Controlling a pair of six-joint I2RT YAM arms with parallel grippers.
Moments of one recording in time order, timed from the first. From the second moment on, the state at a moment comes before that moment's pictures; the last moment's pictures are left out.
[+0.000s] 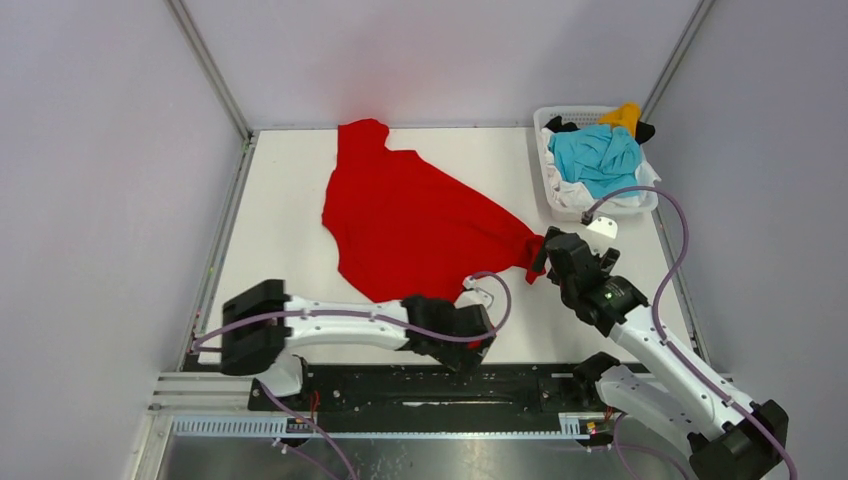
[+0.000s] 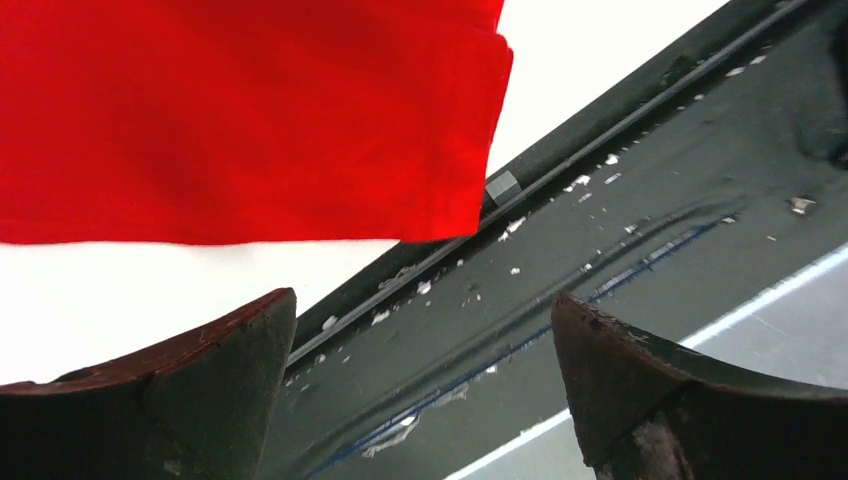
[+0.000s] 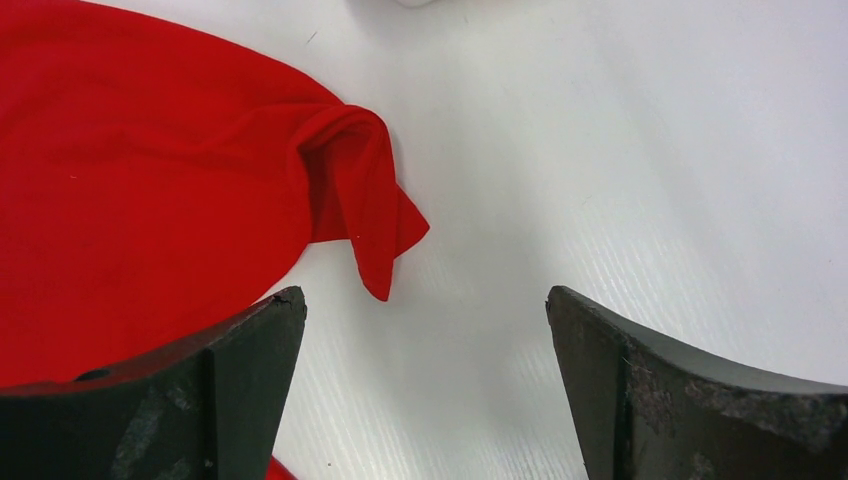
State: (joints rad) left arm -1.37 1.56 1.07 -0.66 -0.18 -0.74; right arm 0.54 0.82 0.68 -0.72 0.65 0.69
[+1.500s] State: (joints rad) left arm -1.16 1.69 0.98 -0.63 -0.46 -0.97; right arm 0.54 0.90 0.68 -0.72 0.66 0.69
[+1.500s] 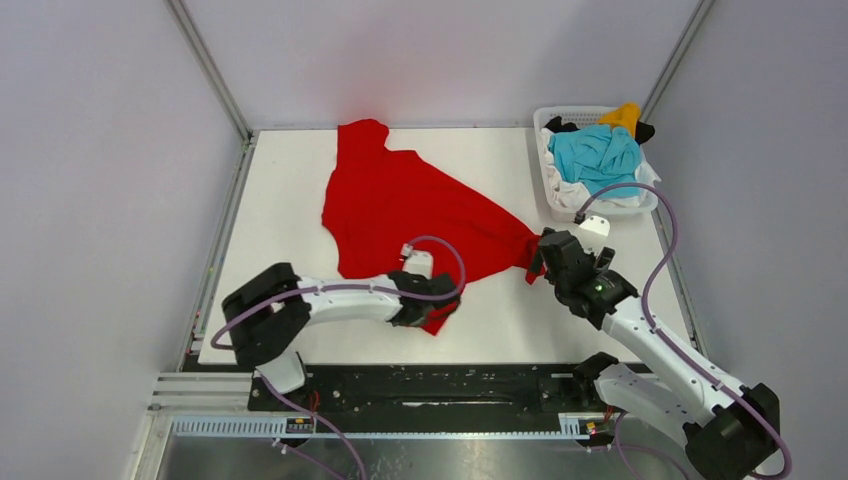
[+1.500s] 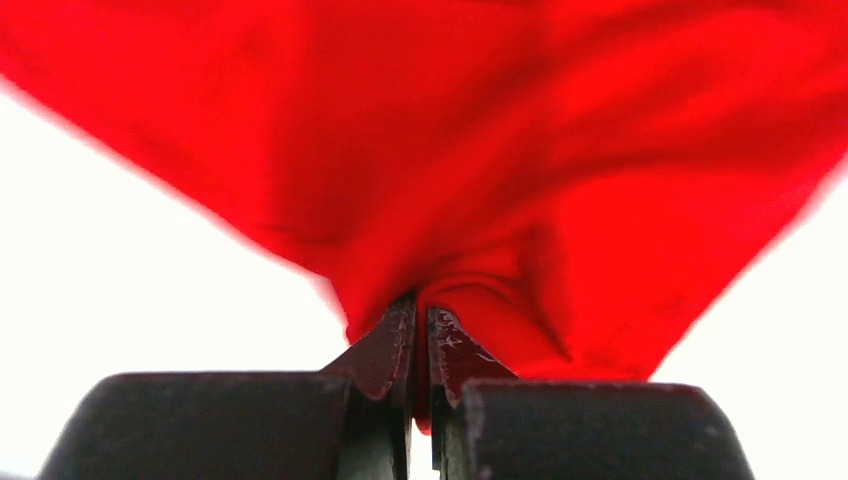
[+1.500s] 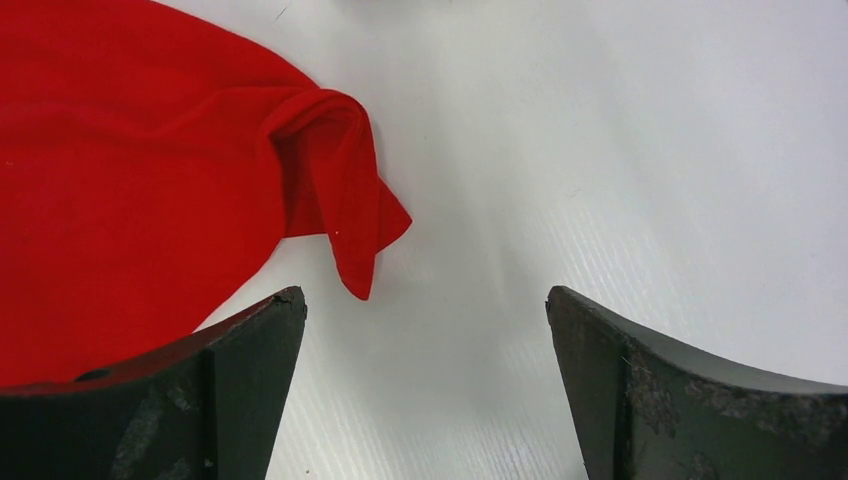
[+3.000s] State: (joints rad) left arm -0.82 1.02 0.90 -0.92 -0.68 -0.96; right arm 0.81 1.31 0.59 -0.50 0.55 0.77
